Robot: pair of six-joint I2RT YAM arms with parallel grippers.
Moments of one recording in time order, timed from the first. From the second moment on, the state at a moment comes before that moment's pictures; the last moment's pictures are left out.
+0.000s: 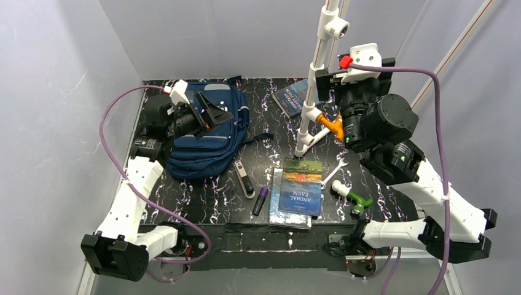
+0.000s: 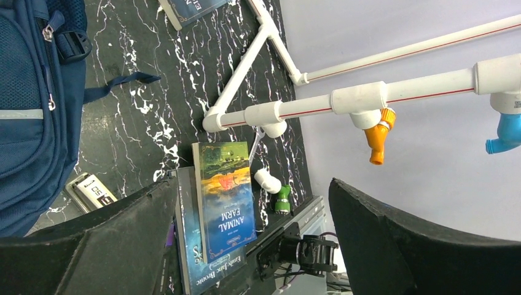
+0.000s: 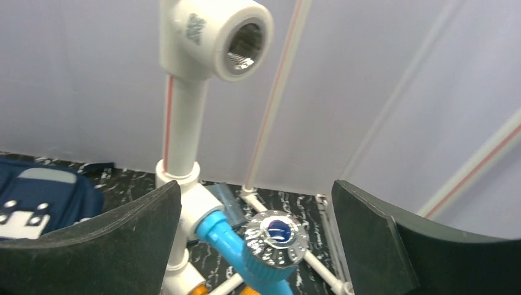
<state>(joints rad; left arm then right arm) -0.17 1.09 1.12 -0.40 0.56 -0.78 1.05 1.12 1.62 -0.15 0.96 -0.51</state>
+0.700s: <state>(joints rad) -0.19 1.12 1.12 -0.40 0.60 -0.78 0.59 1.27 1.79 -0.28 0.94 -0.36</state>
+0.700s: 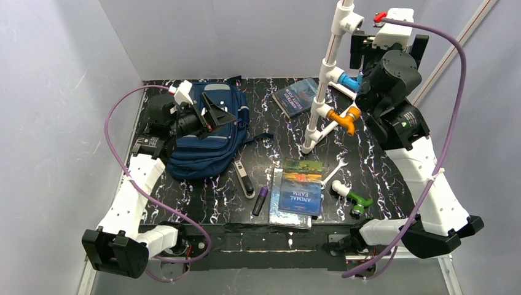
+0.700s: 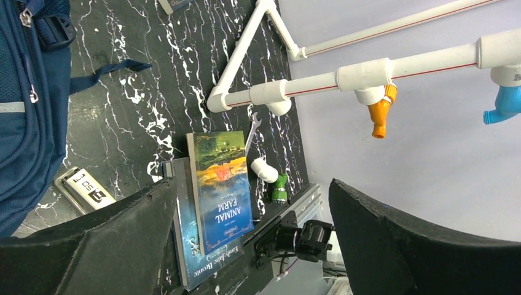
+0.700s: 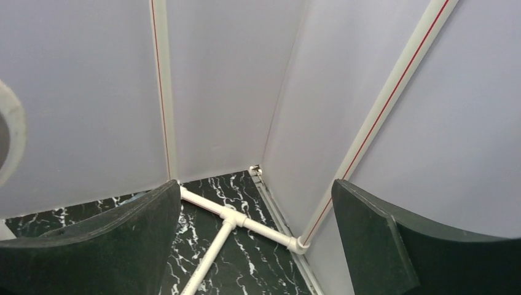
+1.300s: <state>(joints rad) -0.19 1.12 1.10 -0.40 0.66 -0.75 0.58 1.16 1.69 -0.31 0.95 -0.26</state>
